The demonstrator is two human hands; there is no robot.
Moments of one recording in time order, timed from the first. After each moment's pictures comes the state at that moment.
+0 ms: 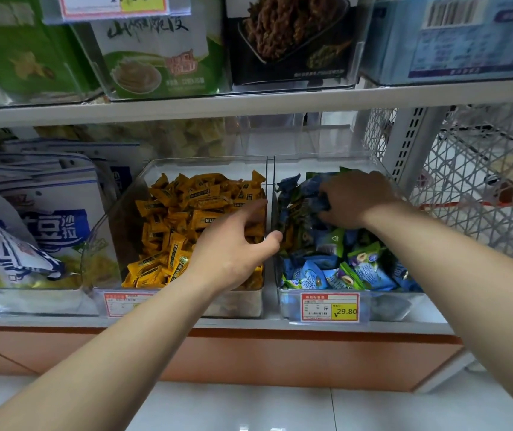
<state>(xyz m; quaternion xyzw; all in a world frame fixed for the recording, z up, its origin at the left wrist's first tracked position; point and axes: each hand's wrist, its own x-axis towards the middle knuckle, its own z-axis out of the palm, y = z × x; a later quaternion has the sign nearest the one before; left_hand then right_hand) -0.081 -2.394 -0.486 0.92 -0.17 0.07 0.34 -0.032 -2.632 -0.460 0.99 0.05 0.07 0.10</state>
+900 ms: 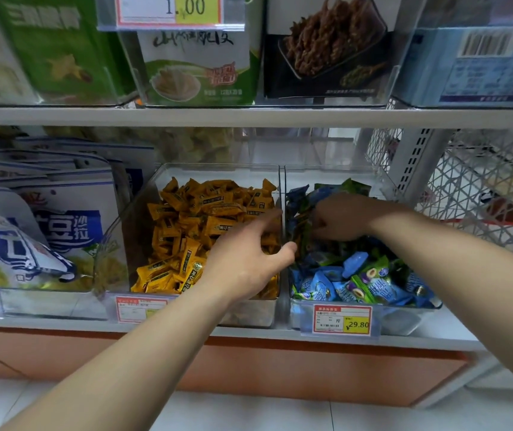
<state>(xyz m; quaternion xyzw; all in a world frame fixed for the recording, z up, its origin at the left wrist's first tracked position) -0.080 -2.389 -0.489 0.92 -0.19 0.06 0.35 -0.004 -2.613 -0.463 0.98 0.18 -0.09 0.06</state>
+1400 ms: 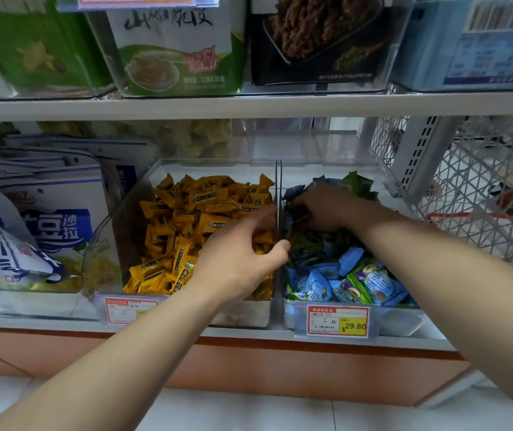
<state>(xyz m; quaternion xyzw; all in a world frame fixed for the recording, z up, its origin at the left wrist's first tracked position) -0.081 -2.389 -0.491 0.92 -0.18 0.07 0.35 0.033 -2.607 -0.491 0.98 0.18 -0.04 0.04</state>
